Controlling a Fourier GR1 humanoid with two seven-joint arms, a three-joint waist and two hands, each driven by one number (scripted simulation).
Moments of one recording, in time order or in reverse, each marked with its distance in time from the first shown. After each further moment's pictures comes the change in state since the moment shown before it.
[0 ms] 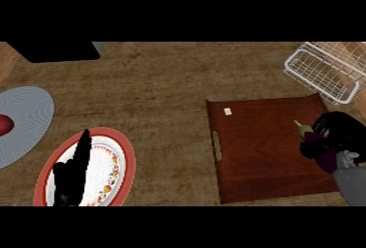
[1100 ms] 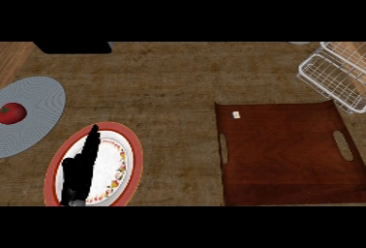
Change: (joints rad) left arm -0.038 -0.022 -0.014 0.015 -0.028 -0.030 0.000; right arm 0.033 -0.432 -0.706 -0.358 -0.417 0.137 -0.078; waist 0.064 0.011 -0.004
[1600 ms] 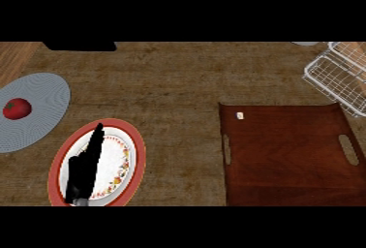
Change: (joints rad) left arm -0.013 -0.013 -0.012 -0.001 -0.028 -0.009 0.007; right arm -0.295 -0.086 0.148 0.361 0.079 -0.069 -0.028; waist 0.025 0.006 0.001
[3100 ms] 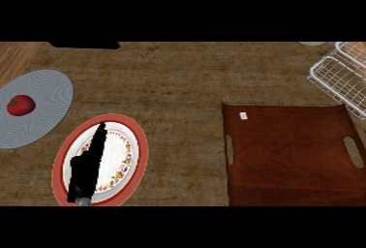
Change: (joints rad) left arm -0.003 -0.023 0.008 -0.007 -0.021 -0.017 -0.001; right arm -0.477 0.183 0.042 0.995 0.083 -0.321 -0.446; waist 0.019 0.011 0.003
